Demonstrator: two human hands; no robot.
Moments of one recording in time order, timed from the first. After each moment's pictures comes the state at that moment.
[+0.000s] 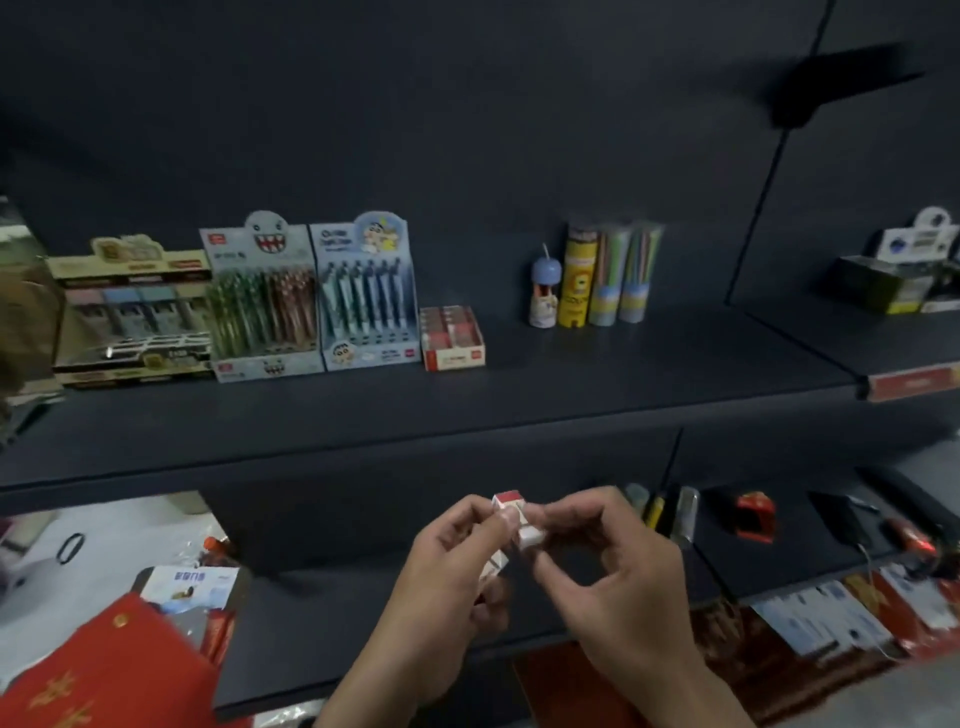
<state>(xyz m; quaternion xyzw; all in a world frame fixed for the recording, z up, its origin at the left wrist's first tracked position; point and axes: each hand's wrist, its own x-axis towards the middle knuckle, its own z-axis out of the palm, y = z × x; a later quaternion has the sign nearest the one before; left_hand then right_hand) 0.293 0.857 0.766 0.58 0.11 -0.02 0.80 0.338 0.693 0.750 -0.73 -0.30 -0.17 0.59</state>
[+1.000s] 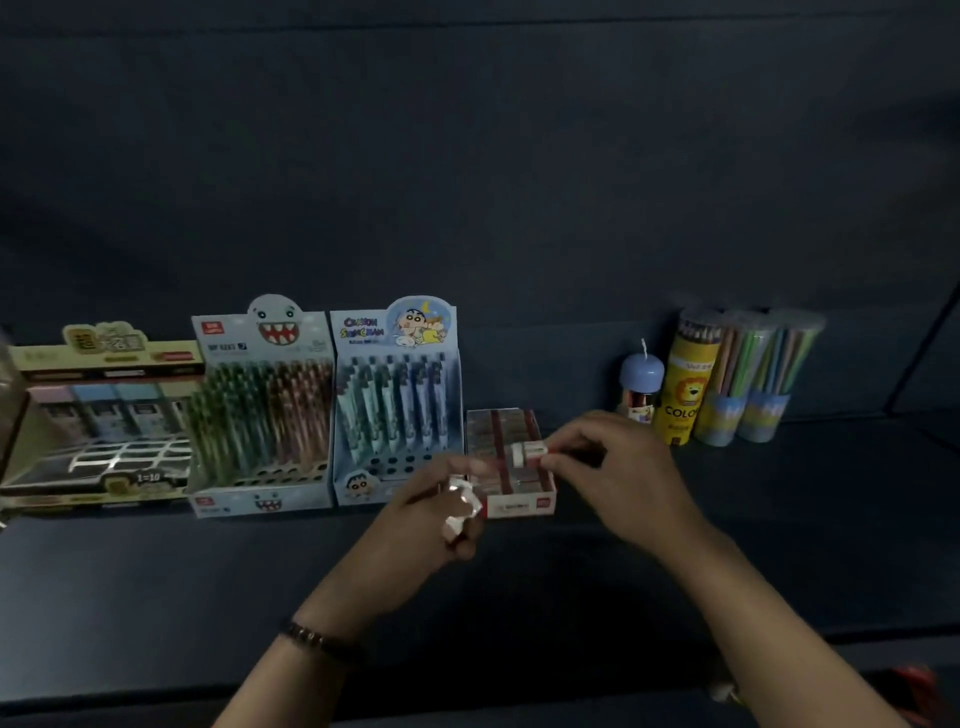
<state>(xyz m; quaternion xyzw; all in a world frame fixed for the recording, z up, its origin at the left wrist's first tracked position) 0.545 1.037 0.784 0.61 0.09 0.03 0.78 0.673 0.827 0.801 -0.81 -0.37 -0.11 0.44</state>
